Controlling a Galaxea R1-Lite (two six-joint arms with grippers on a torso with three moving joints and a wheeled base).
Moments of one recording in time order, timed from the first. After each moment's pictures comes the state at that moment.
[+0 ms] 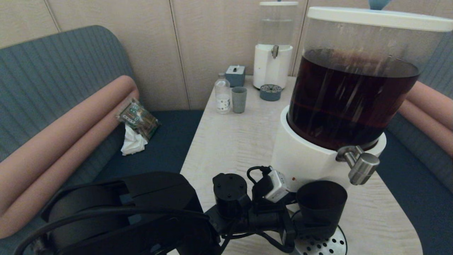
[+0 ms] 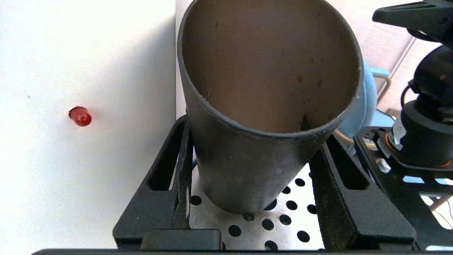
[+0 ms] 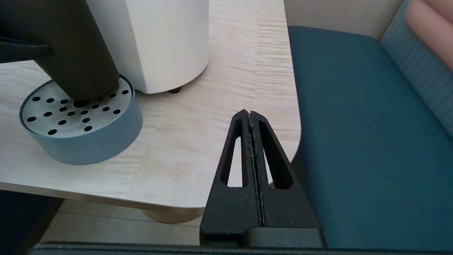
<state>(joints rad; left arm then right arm) -0.85 2.36 -0.94 -1.52 -0.65 -0.04 -0.01 0.00 0.00 -0.02 0.00 -0.02</state>
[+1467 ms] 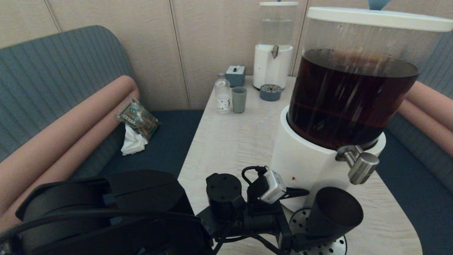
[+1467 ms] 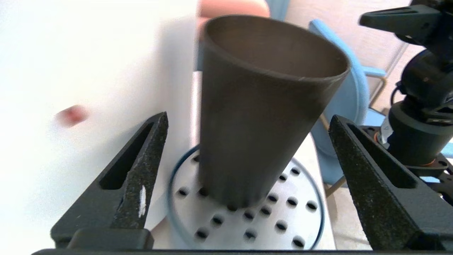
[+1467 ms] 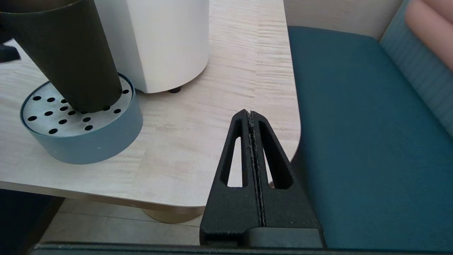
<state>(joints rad) -0.85 2.30 -0.86 -1.52 -0.64 -0.04 -0.01 0.00 0.00 -0.02 0.00 -0.02</state>
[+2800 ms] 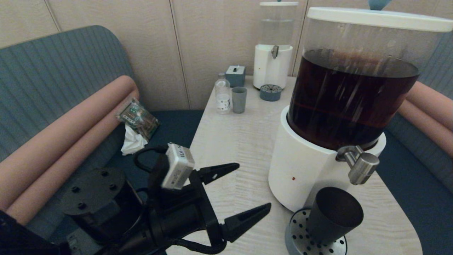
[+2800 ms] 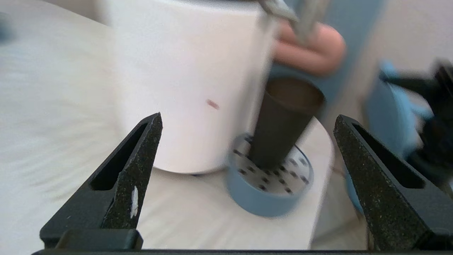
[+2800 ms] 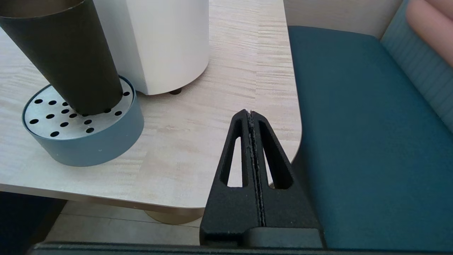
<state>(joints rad) -0.73 1.75 -0.36 -1.52 -0.37 -0.09 -0.01 0.00 0.00 -0.02 0.00 -0.01</state>
